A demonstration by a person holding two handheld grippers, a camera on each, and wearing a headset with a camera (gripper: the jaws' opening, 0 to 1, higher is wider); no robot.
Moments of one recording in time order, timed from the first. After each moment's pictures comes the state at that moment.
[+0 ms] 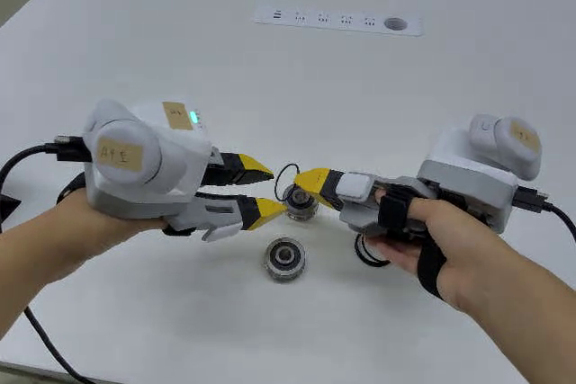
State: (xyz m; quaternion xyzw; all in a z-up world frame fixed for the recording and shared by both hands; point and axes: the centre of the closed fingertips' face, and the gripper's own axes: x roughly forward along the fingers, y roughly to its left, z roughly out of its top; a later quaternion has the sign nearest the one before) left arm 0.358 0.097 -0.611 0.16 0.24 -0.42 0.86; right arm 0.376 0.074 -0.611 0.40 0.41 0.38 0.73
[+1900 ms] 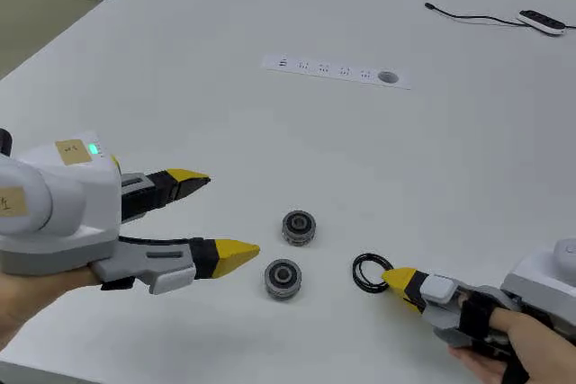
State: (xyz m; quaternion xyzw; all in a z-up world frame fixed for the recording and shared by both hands) left arm 0.317 0.134 -0.567 0.05 0.18 -0.33 0.92; right arm 0.339 -0.040 -0.666 0.36 0.44 0.22 0.79
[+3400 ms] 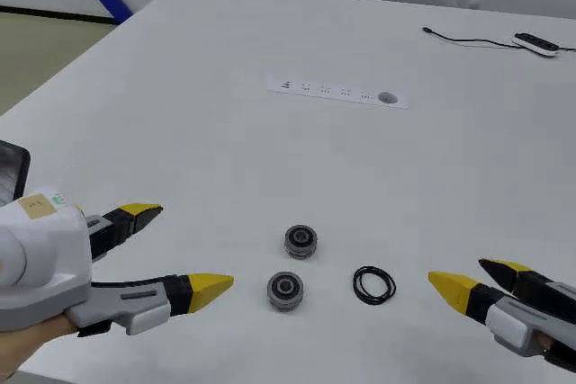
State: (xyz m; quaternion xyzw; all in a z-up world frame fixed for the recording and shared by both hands) left arm 0.296 0.173 -0.585 0.03 0.19 -0.24 0.95; right arm 0.347 -0.096 -0.599 0.05 0.25 0.35 0.90
